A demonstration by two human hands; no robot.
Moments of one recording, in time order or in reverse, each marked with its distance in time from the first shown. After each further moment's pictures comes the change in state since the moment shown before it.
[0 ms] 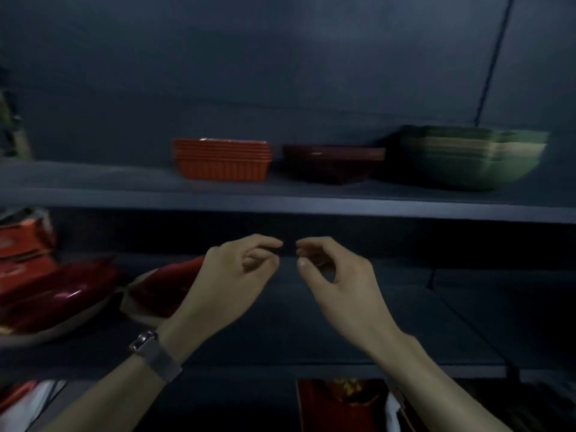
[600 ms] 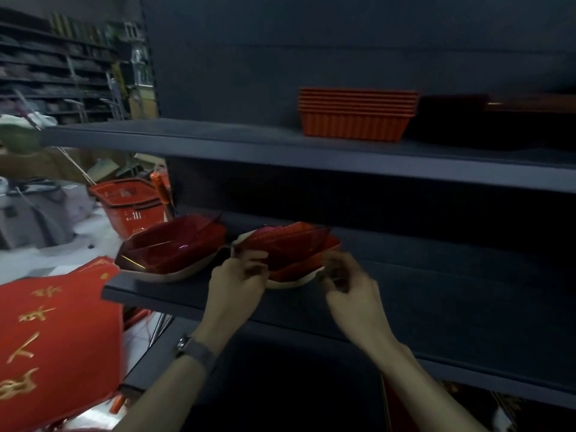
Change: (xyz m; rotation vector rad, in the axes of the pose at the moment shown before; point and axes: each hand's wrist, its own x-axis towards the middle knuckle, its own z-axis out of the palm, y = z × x) left_hand -0.064 -0.180 -0.083 0.098 0.313 -0.520; right_hand 0.006 0.029 0.203 0.199 -0.194 0.226
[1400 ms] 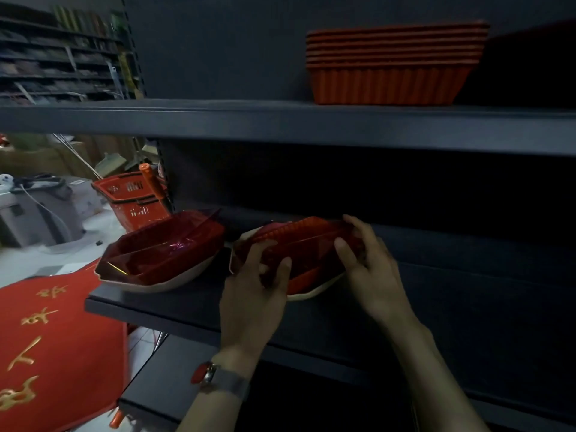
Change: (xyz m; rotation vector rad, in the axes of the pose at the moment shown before) left_hand 0.035 -0.023 0.056 0.015 0.152 0.048; right_hand 0.094 0.057 0.020 0.060 0.034 -0.027
